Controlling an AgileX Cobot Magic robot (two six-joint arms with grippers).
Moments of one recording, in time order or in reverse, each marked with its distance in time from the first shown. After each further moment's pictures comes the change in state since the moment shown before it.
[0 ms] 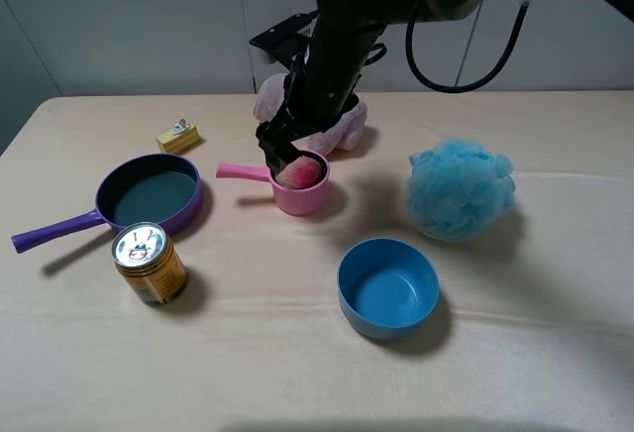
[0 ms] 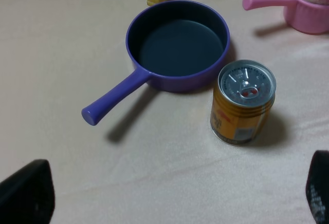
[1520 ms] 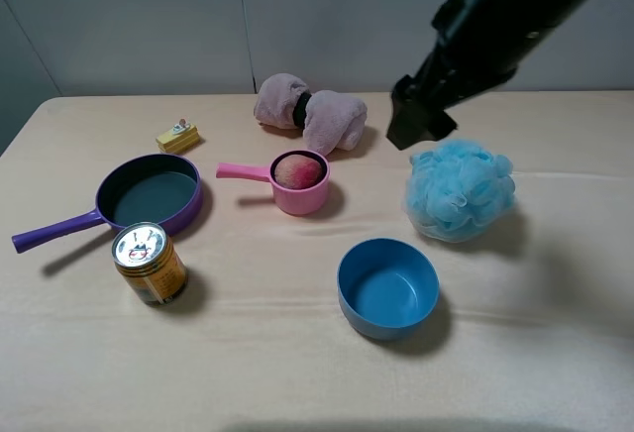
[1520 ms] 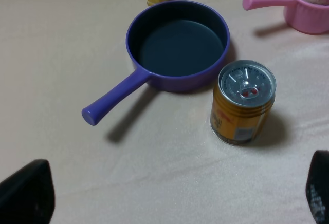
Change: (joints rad) left arm 0.000 0.000 0.000 0.001 0.000 0.000; right arm -0.121 -0.682 0.487 -0.095 0.108 -0.010
